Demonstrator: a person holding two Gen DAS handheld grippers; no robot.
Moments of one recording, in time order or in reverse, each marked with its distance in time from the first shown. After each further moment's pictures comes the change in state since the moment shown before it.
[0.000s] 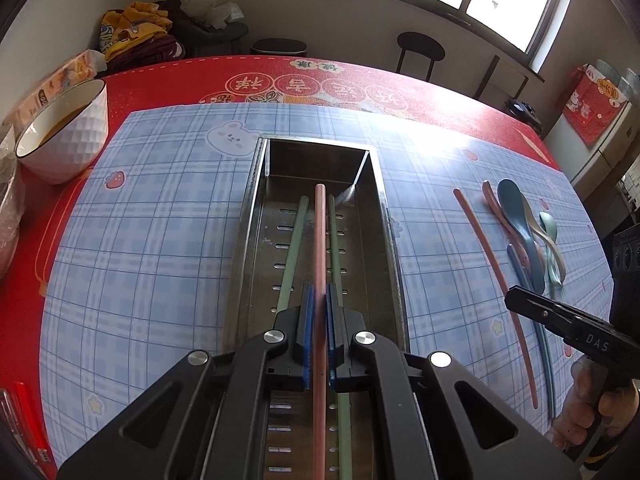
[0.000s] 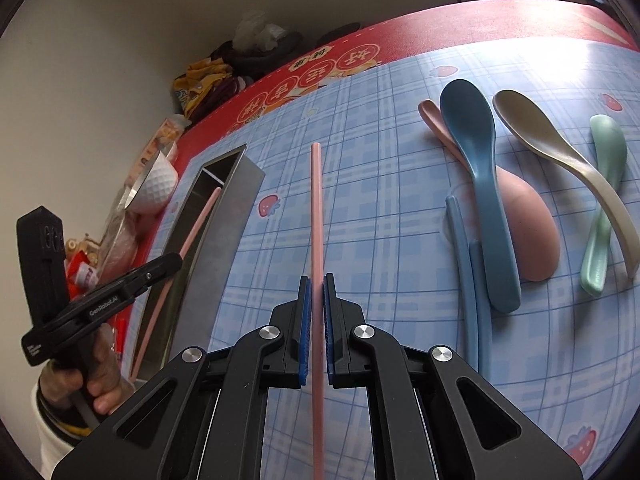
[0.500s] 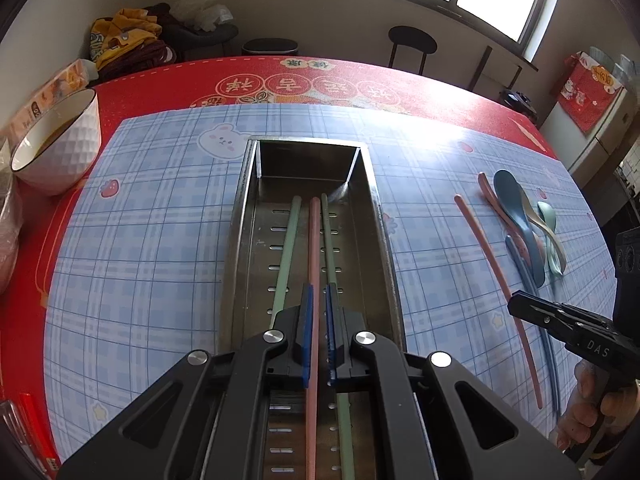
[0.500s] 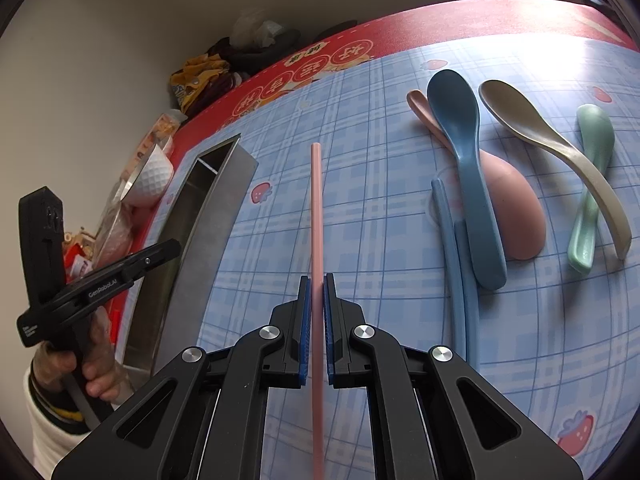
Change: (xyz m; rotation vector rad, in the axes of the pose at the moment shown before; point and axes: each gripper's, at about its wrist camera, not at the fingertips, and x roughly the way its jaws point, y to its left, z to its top) left arm -0.004 -0.004 0.000 0.044 -0.011 -0.008; right arm -0.004 -0.003 -0.010 0.001 0.007 -0.015
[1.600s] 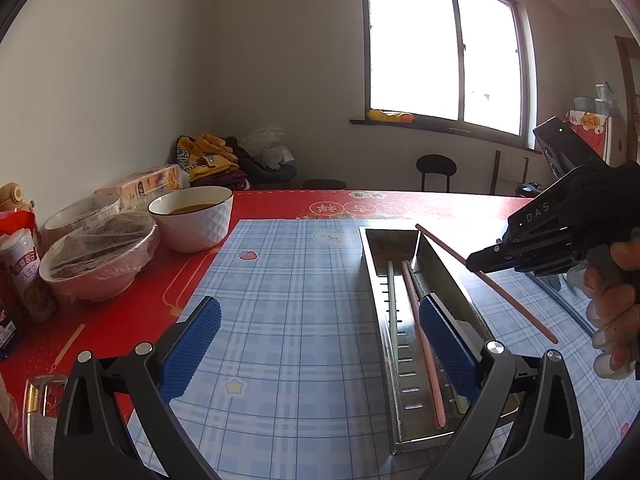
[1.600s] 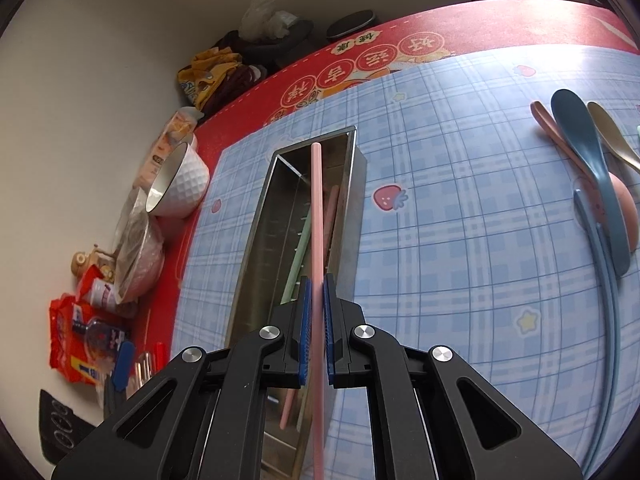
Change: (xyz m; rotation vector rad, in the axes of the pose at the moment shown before) left arm -0.105 0.059 -0.115 0.027 -0.573 0.170; right arm 0.042 0.115 0.020 0.093 0.033 -0.005
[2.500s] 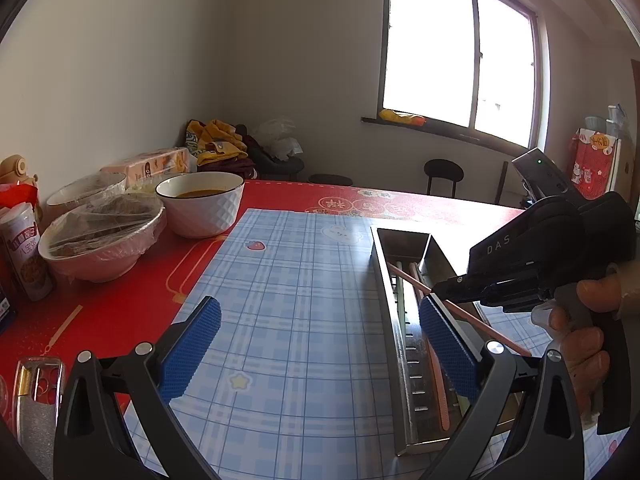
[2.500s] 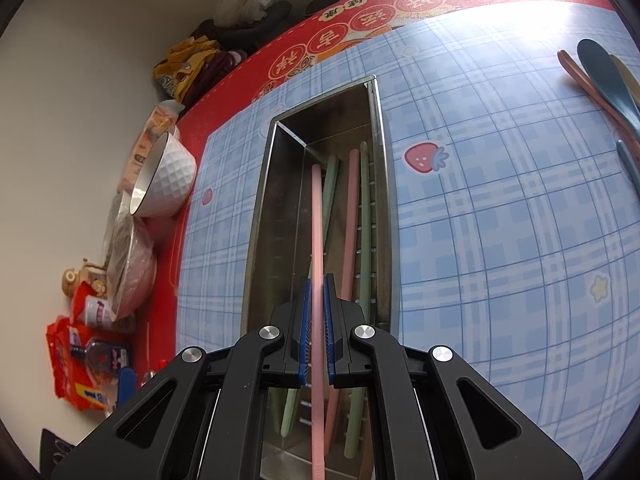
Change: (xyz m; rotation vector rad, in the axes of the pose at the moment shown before) left arm 0.003 0.013 -0.002 -0.077 0.021 0.003; right arm 0.048 0.022 -0.010 0.080 0.063 -0.008
